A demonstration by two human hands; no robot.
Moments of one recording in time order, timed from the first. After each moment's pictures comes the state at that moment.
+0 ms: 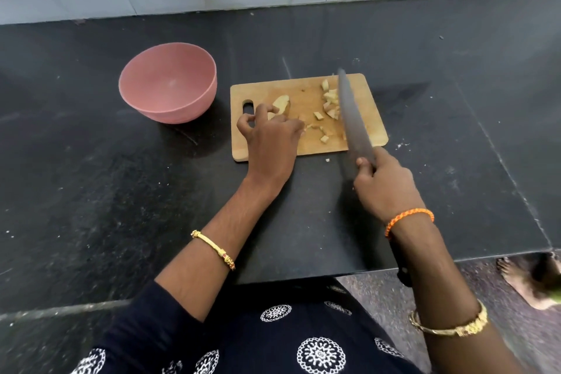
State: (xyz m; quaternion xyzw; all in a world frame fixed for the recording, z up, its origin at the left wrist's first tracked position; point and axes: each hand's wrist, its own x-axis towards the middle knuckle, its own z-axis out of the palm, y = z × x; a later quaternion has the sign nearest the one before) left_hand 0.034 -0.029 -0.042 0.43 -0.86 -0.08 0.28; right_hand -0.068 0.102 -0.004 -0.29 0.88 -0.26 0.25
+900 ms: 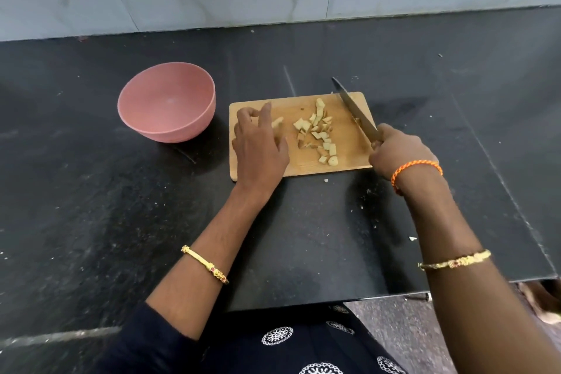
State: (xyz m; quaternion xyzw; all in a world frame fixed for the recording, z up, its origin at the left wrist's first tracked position) left_hand 0.031 -0.053 -0.037 0.51 -0.81 -0.17 0.26; right_hand -0.127 0.050 0.015 -0.34 0.92 -0.07 0.20
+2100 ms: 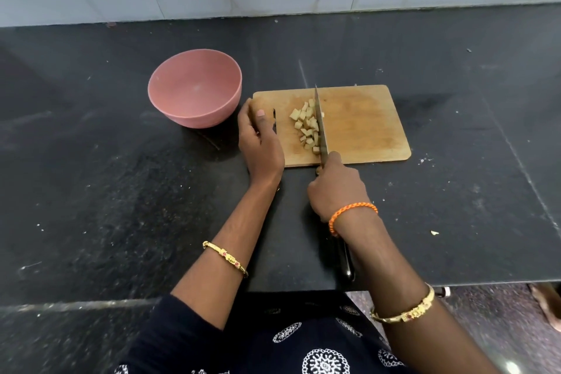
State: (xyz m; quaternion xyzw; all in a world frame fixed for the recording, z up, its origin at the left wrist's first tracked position) left_hand 0.049 -0.053 -0.046 0.52 -0.47 -0.47 0.53; right_hand -0.005 0.048 0.008 -0.35 0.86 -0.18 0.32
